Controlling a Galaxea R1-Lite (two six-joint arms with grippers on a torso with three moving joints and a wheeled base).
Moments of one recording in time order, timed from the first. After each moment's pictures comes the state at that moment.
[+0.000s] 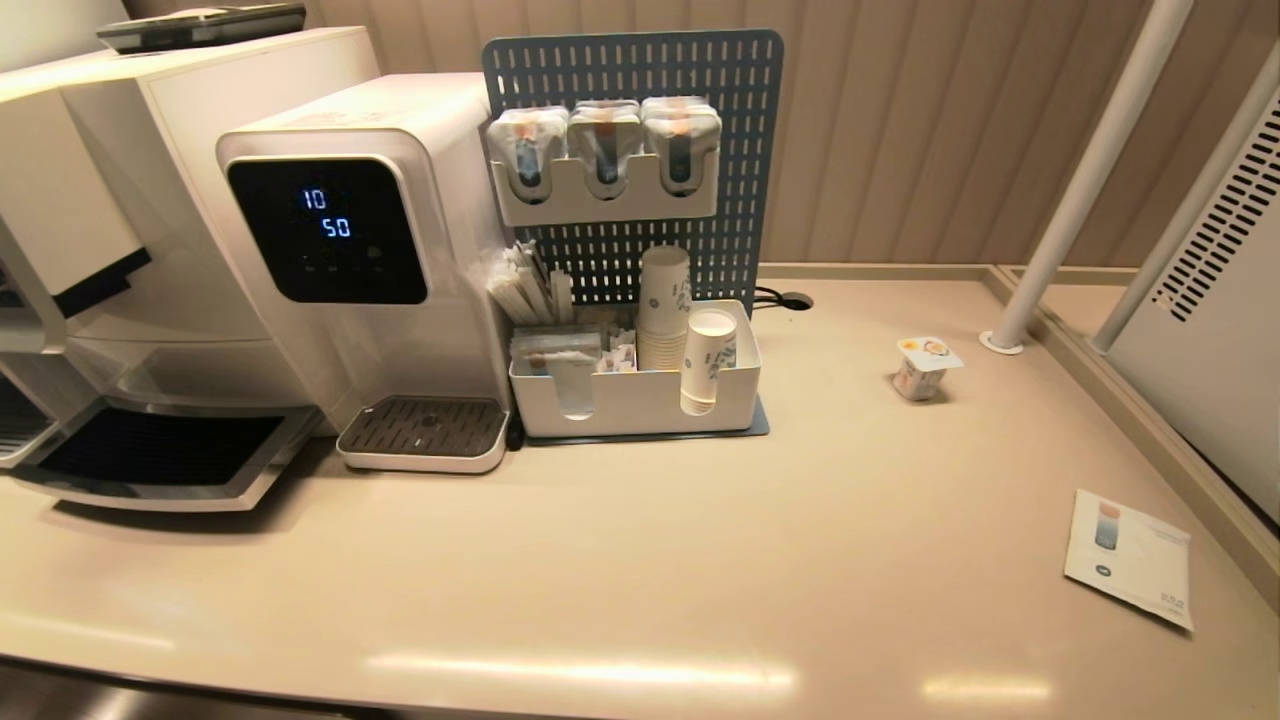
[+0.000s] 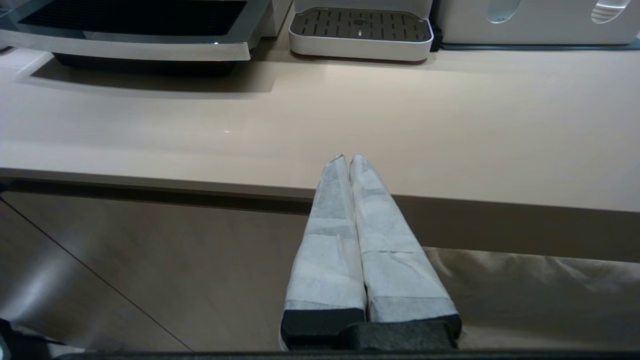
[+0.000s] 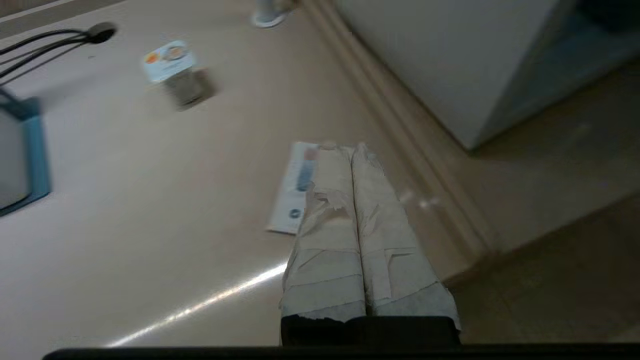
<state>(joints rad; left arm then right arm) 0.01 0.00 0.00 -0.01 0.00 -0.03 0.08 0.74 -0.61 0.14 -0.54 0.22</state>
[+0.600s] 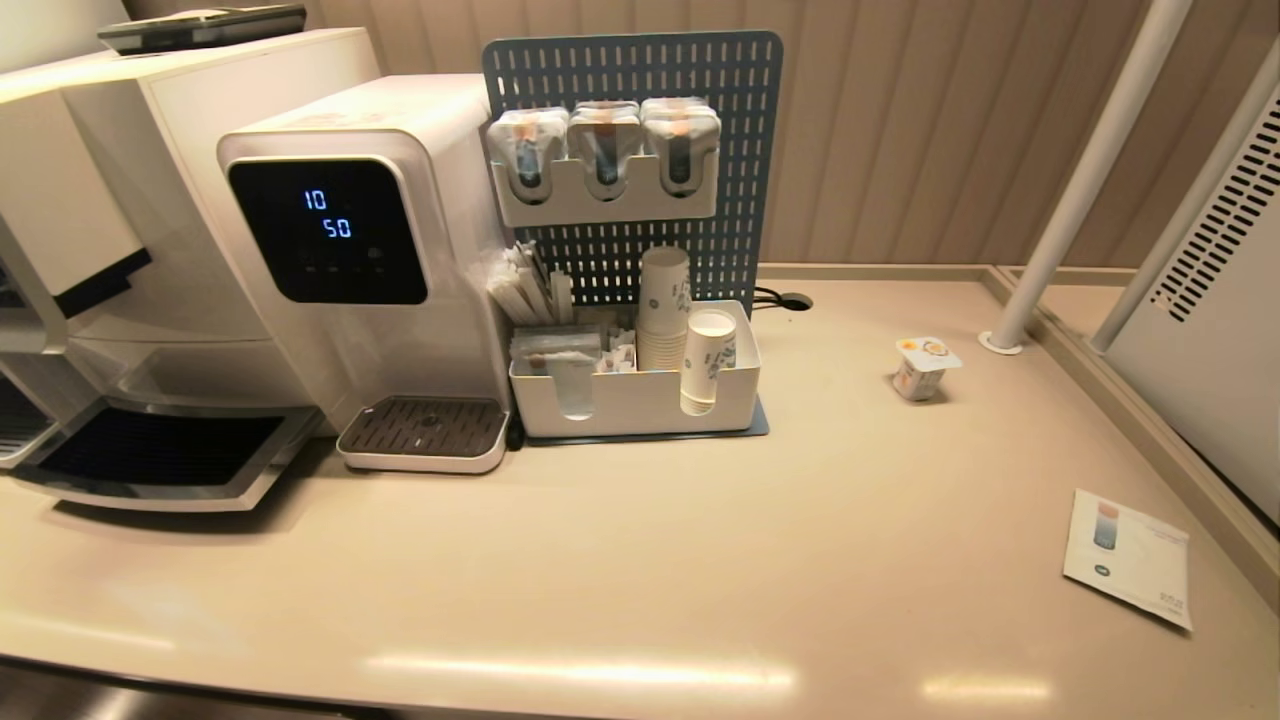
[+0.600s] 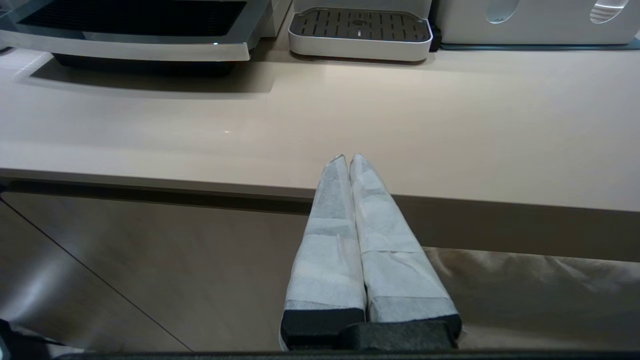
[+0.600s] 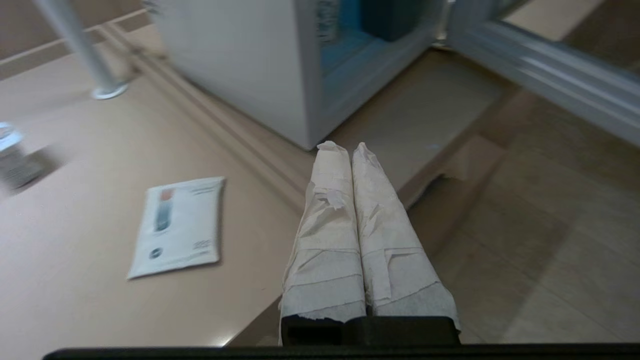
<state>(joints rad) 0.01 0.00 0.00 -0.01 0.01 -0.03 -0.01 0.37 -0.40 0.15 -0.76 0.18</state>
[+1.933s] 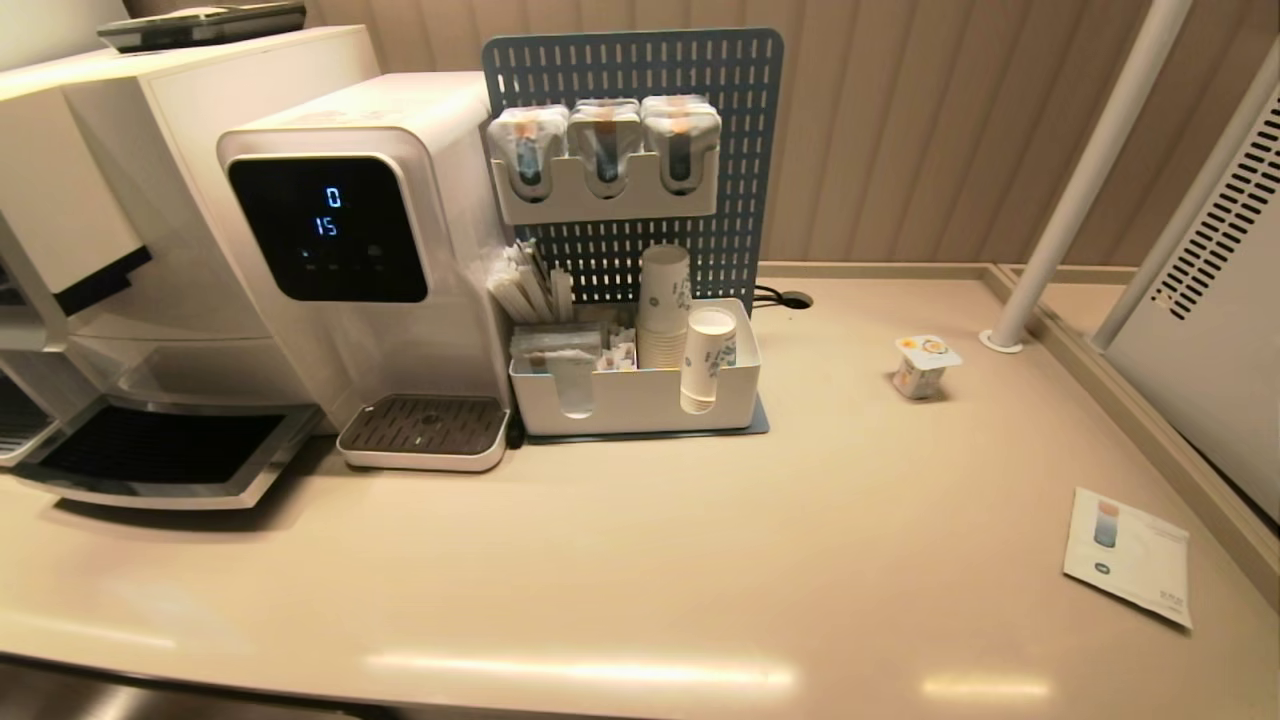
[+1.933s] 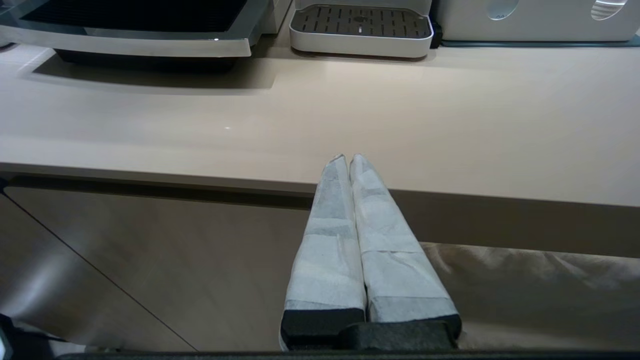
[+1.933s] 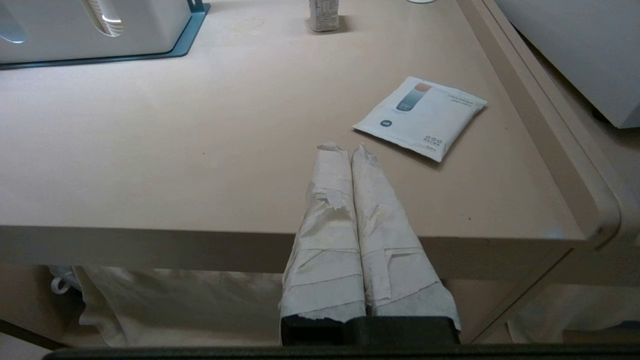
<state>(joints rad) 0.01 0.00 0.00 -0.01 0.00 -0.03 0.01 0.00 0.00 0.01 0.00 0.00</state>
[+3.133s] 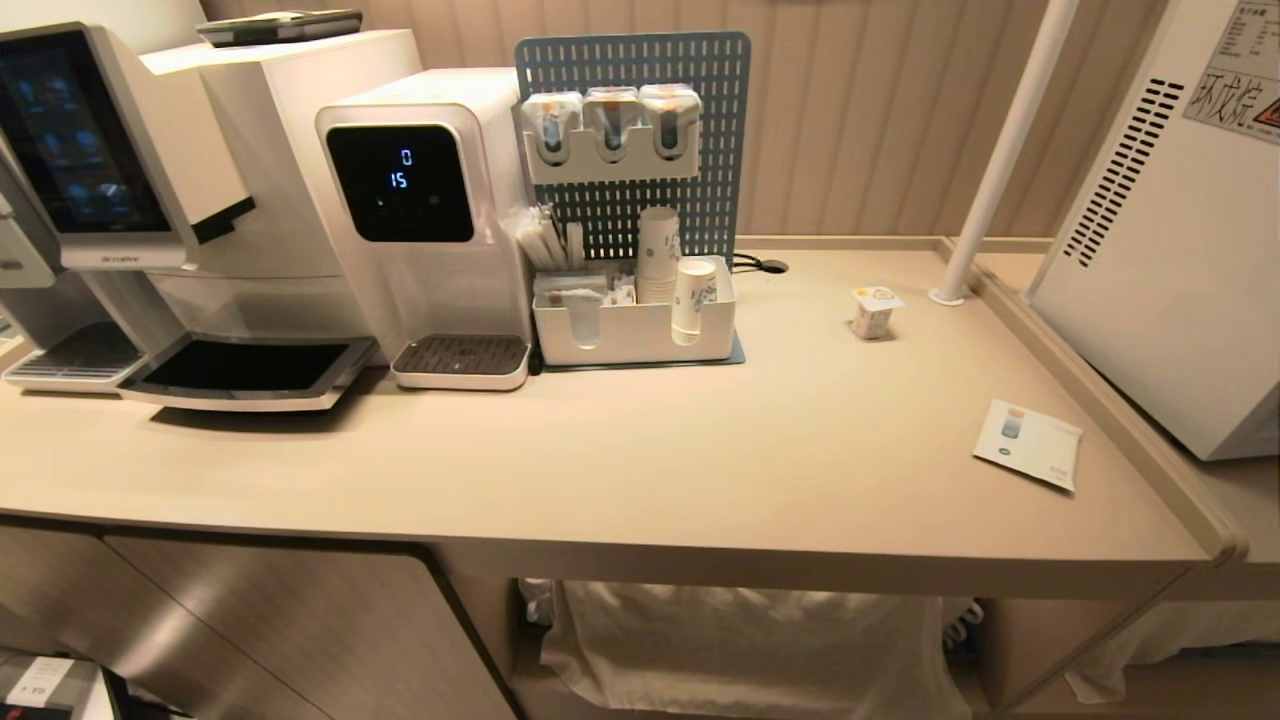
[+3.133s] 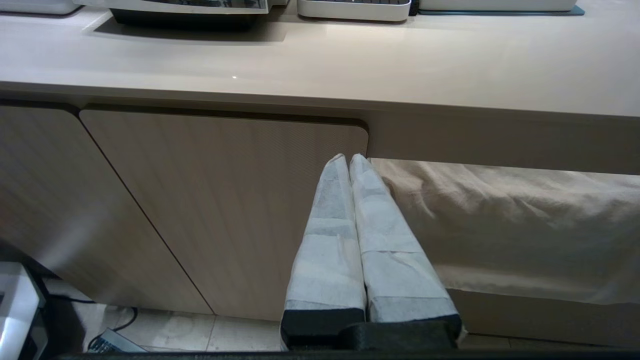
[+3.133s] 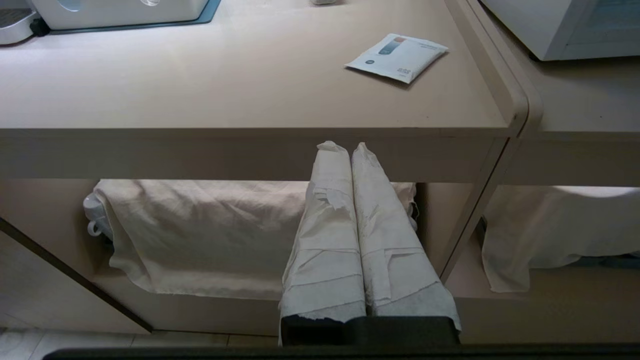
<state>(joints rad) 0.01 0.00 0.00 -0.01 0.00 -0.03 0.01 0.00 0.00 0.01 0.00 0.00</state>
